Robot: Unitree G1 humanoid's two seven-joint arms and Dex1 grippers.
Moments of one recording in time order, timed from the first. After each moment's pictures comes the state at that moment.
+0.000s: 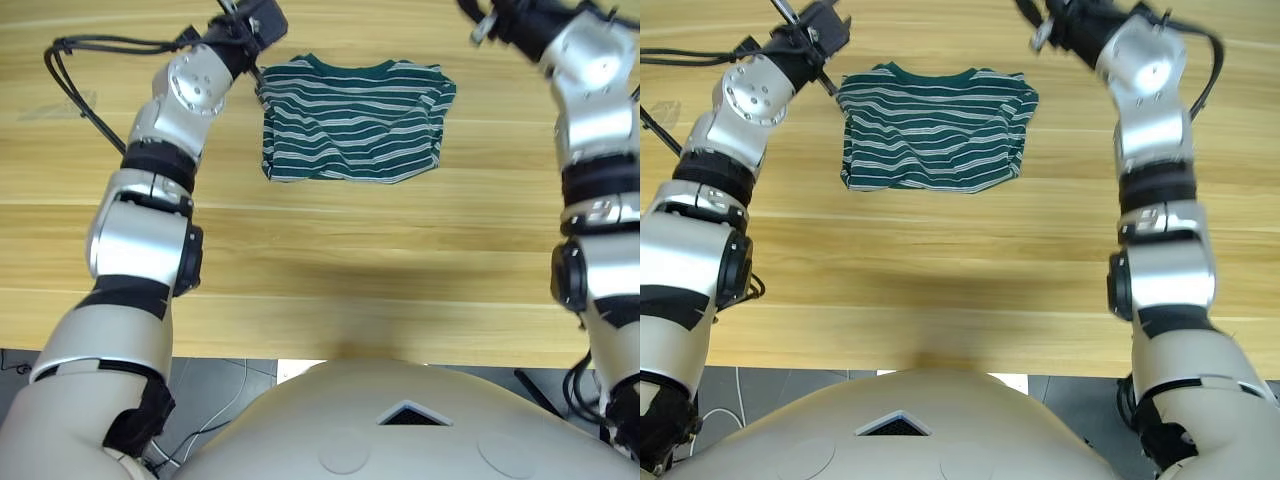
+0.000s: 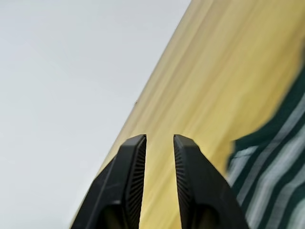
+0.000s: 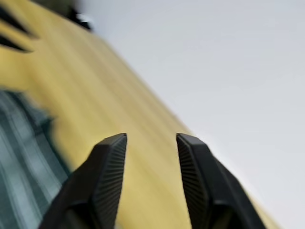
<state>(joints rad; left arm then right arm) -0.83 0.42 -0.28 1.03 0.36 -0.46 -0.26 -0.68 -0.41 0.16 0.56 -0.10 -0.22 0.58</state>
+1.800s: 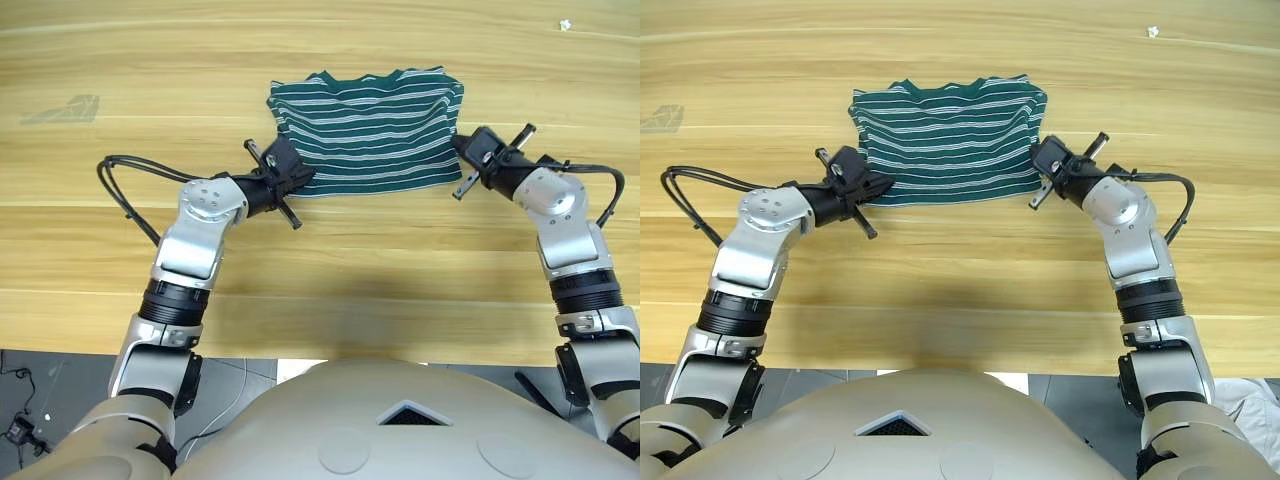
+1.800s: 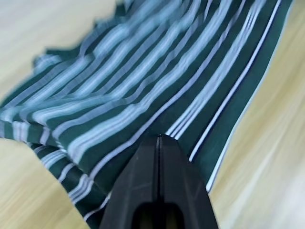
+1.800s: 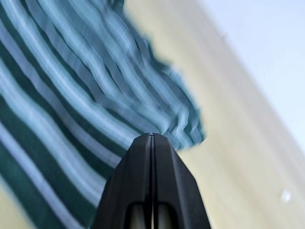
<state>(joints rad) -0.21 0.47 -0.31 0.05 0.05 0.38 -0.69 -0.24 -0.48 0.18 0.14 -0.17 -0.03 0.51</state>
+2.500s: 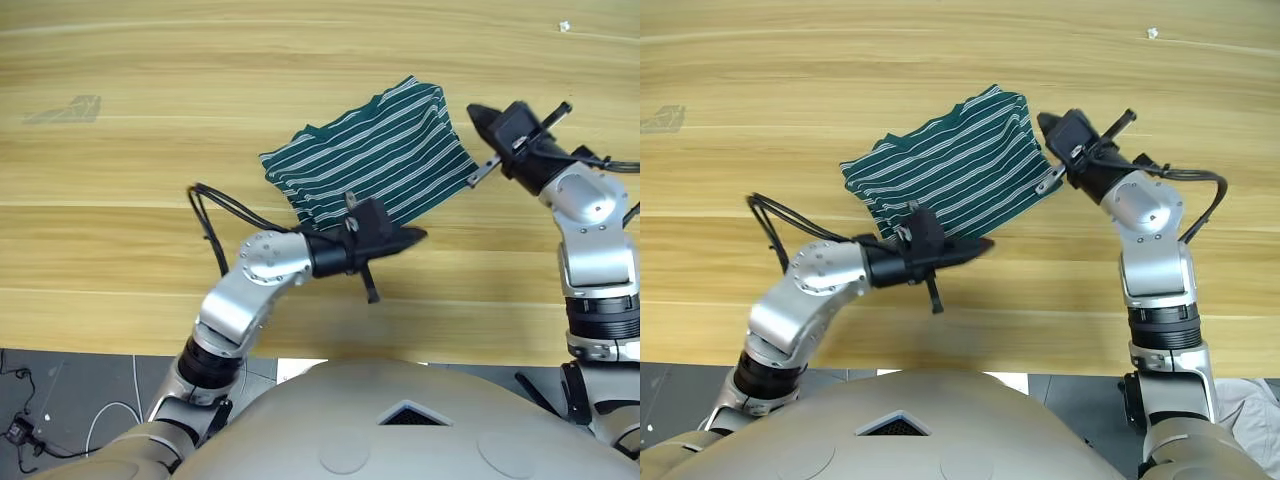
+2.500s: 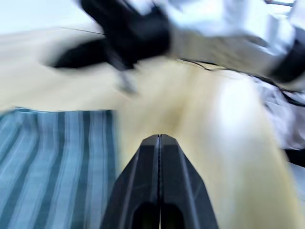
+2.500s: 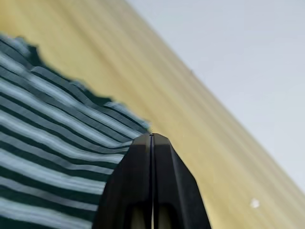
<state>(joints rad) -0.02 0.31 -0.34 -0.56 -0.27 0.63 -0.72 -0.10 -0.54 0.15 -0.15 -0.15 0.16 0.56</state>
